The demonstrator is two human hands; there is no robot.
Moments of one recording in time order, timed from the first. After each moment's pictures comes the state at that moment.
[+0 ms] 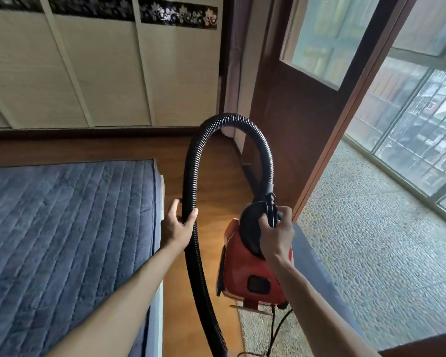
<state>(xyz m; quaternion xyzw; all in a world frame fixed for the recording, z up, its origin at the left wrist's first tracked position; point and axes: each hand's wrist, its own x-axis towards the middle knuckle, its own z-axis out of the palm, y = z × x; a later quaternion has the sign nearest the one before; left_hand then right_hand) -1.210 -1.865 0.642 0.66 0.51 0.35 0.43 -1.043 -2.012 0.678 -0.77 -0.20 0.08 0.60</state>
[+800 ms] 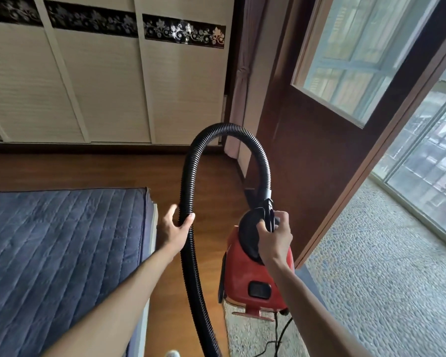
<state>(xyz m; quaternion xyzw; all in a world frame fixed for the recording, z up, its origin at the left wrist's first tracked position) -1.075 -1.662 0.672 0.61 0.53 0.38 0.45 -0.901 -1.805 0.706 -0.76 -0.23 0.09 0.60</state>
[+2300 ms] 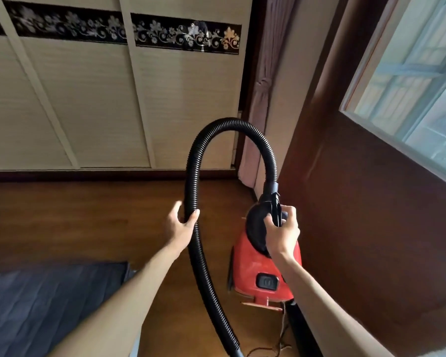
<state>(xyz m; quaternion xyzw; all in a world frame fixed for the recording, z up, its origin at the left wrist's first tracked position) -0.800 -1.185 0.690 0.58 0.54 0.40 0.46 -0.607 -1.308 0.702 -0.76 -0.23 0.09 0.60</state>
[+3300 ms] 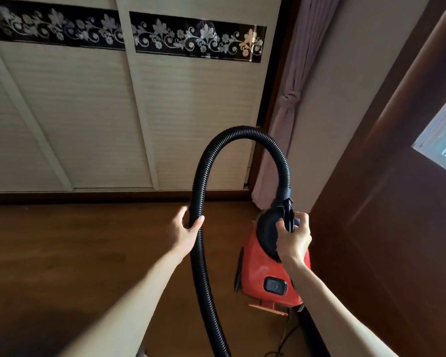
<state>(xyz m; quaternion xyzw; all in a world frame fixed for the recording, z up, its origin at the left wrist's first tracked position) -0.724 -0.859 0.684 0.62 0.55 0.36 0.43 -0.517 -0.986 0.701 -0.78 -0.18 0.10 0.60</state>
